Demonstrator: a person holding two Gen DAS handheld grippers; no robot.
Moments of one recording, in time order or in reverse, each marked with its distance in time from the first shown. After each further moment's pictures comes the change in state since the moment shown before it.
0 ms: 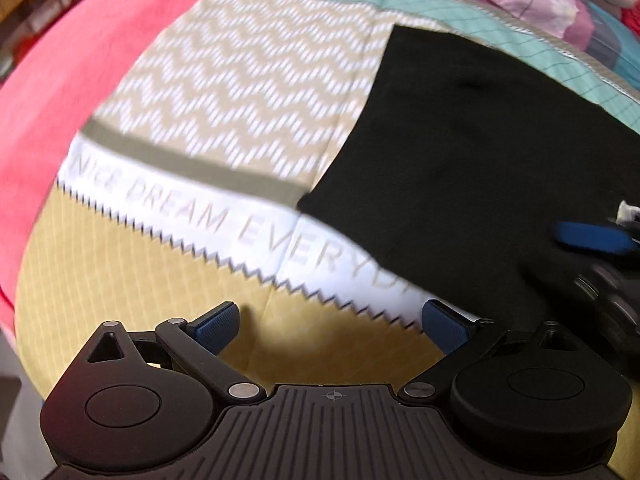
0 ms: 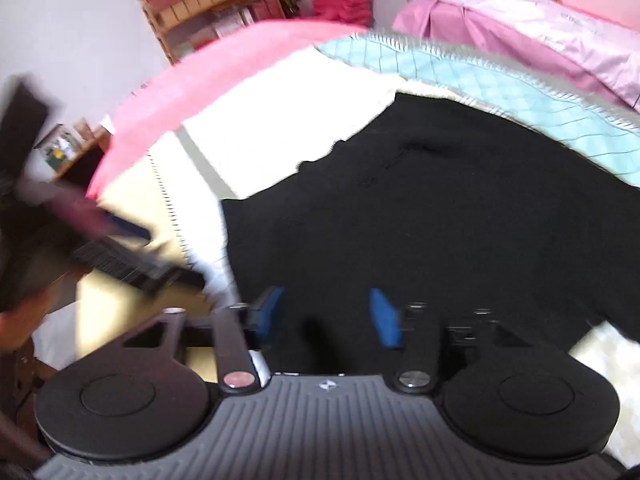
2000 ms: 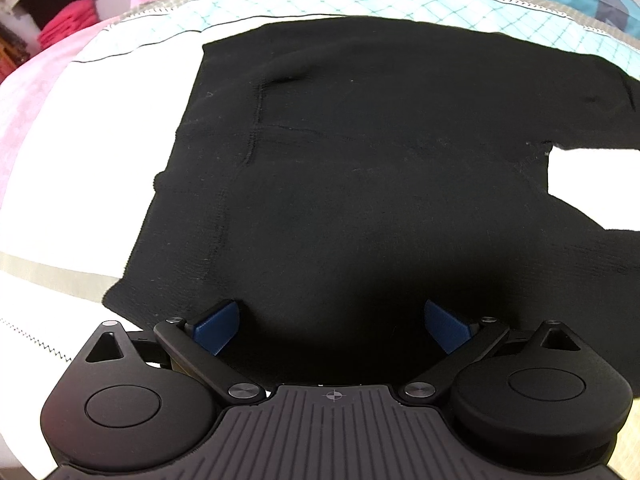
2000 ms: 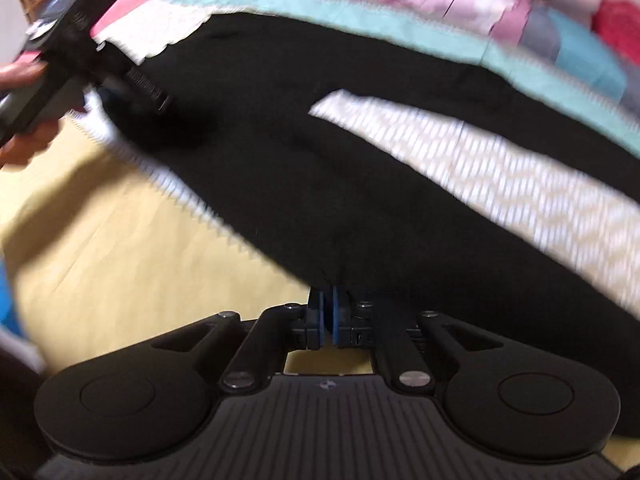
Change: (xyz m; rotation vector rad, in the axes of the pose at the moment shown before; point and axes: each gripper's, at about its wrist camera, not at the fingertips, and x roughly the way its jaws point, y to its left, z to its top) left arm 0.006 -0.115 -0.002 0.302 -0.012 -0.024; right arm -0.188 -0.005 -0.180 0.164 0.134 -0.437
